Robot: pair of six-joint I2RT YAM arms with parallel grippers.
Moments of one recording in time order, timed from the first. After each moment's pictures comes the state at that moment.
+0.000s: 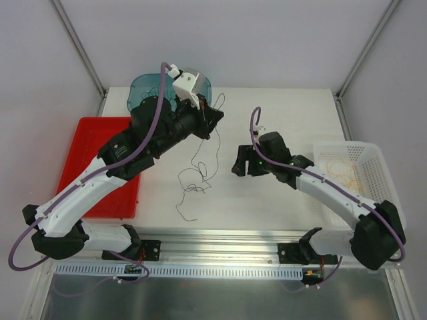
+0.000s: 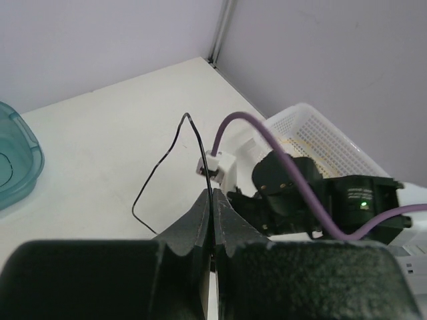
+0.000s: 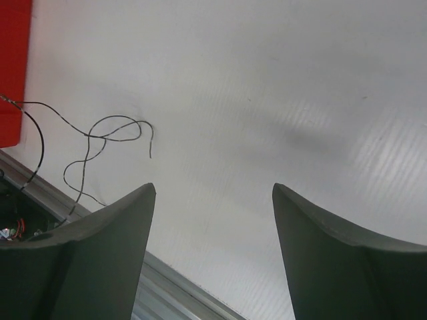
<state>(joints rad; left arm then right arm) -0.95 1.25 1.63 -0.47 -0.18 -0.27 0.64 1.23 0.89 -0.38 -0.09 0.47</state>
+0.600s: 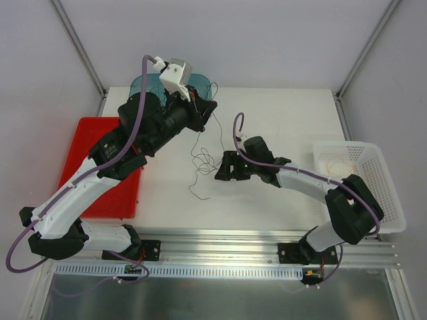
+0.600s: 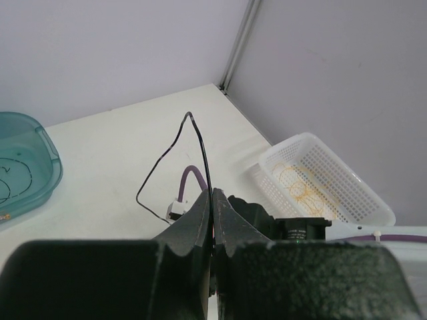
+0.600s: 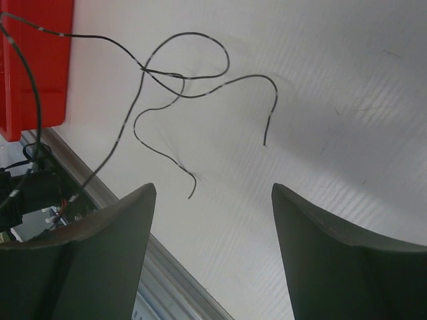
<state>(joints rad) -0.95 1.24 1.71 -0.48 -0.27 -0.28 0.69 1.50 0.84 -0.06 -0.32 0.58</state>
